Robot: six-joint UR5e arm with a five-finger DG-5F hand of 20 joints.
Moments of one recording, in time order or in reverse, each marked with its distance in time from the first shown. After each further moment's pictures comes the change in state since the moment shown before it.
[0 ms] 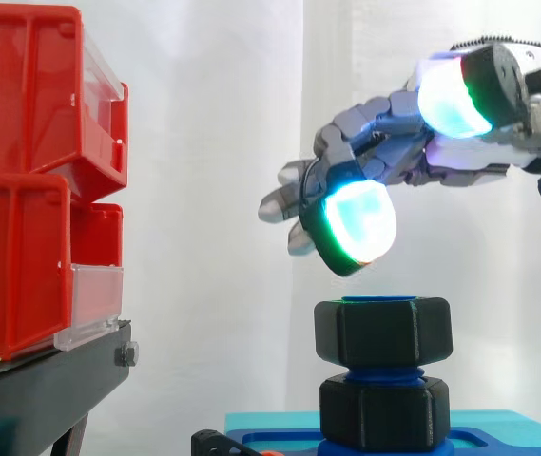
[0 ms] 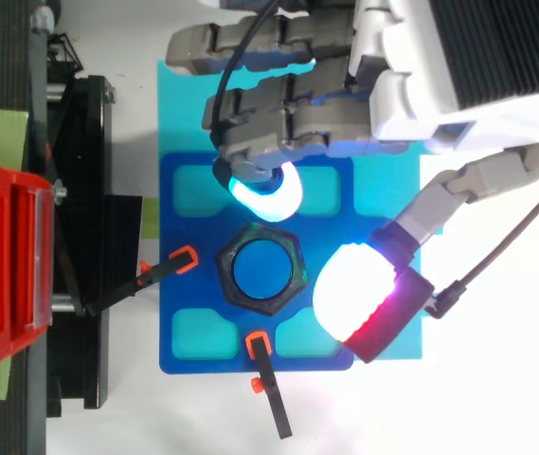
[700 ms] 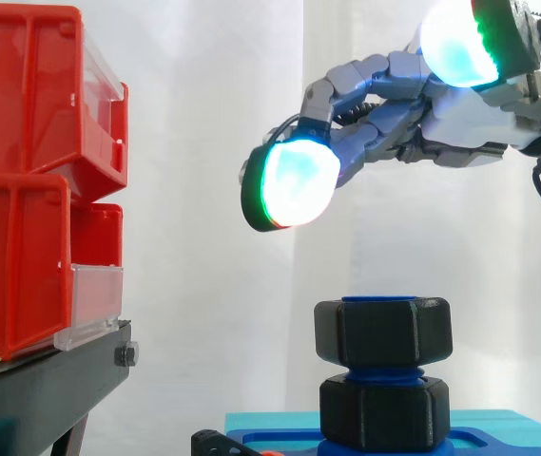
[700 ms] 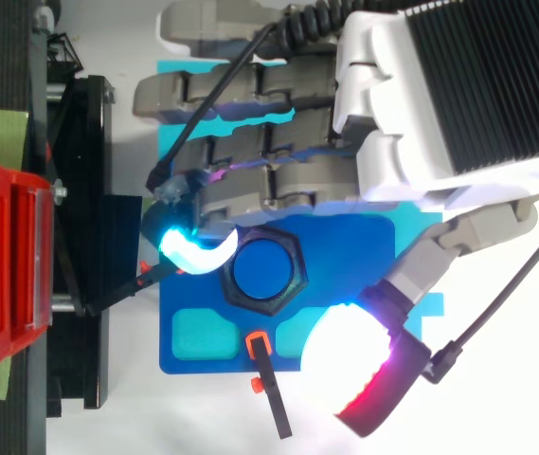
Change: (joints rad) arm 0.033 -0.001 -0.011 0.082 0.001 0.010
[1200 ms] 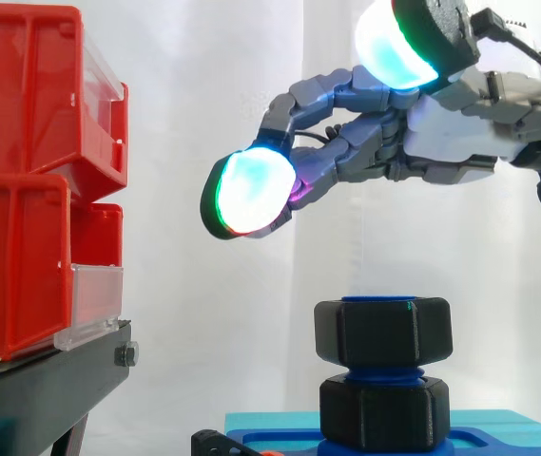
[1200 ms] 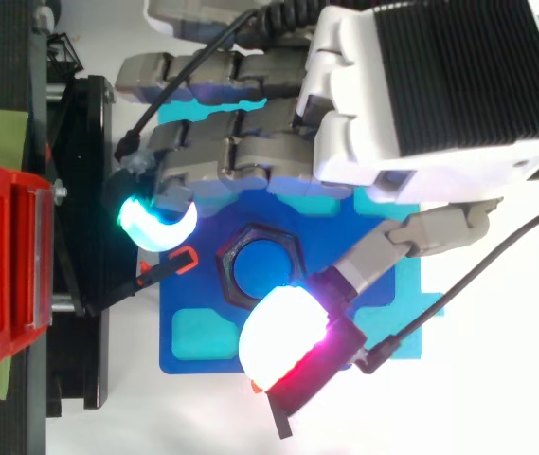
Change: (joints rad) arm 0.044 -0.013 -0.012 0.020 0.178 0.079
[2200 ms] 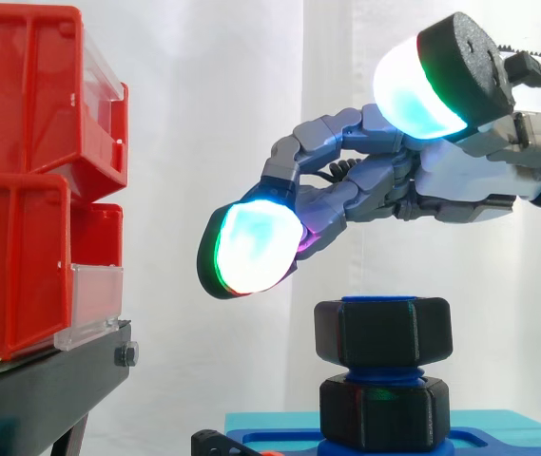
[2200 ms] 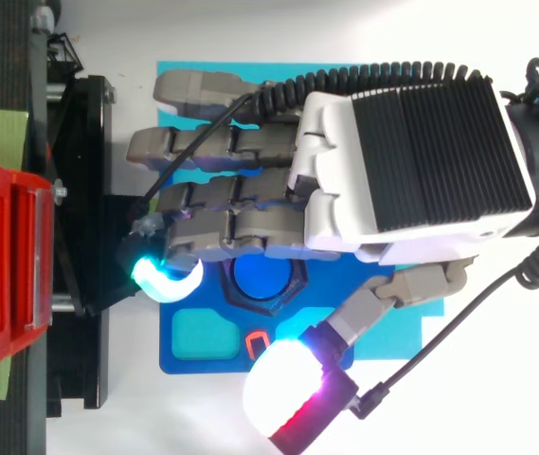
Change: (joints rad) arm 0.035 -0.007 -0.053 0.041 0.007 0.000
